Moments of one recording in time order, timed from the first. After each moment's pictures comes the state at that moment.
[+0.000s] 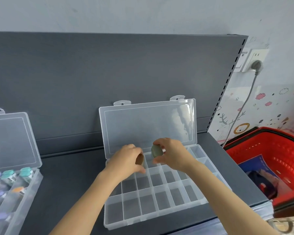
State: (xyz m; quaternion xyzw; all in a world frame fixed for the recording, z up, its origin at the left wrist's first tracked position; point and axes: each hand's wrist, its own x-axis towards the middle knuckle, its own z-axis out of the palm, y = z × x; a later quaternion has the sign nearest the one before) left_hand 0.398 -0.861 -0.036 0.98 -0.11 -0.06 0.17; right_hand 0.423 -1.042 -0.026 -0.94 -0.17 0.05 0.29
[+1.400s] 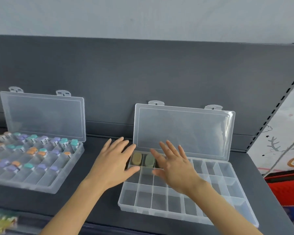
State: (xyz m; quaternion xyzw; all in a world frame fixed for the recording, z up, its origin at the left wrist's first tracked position) left_hand 0.318 -0.808 -0.029 1.00 0.00 0.07 -0.03; right_hand 0.399 -1.017 -0.044 -0.91 -0.42 -0.02 0.03
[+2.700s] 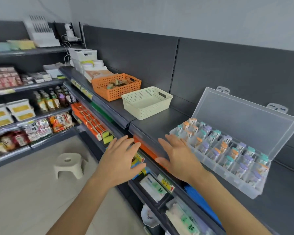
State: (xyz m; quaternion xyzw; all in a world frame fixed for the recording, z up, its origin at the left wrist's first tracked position) left_hand -0.108 -0.473 -0.031 0.93 0.34 0.12 -0.01; right_hand 0.088 -0.566 -0.017 -0.73 -0.68 -0.01 0.09
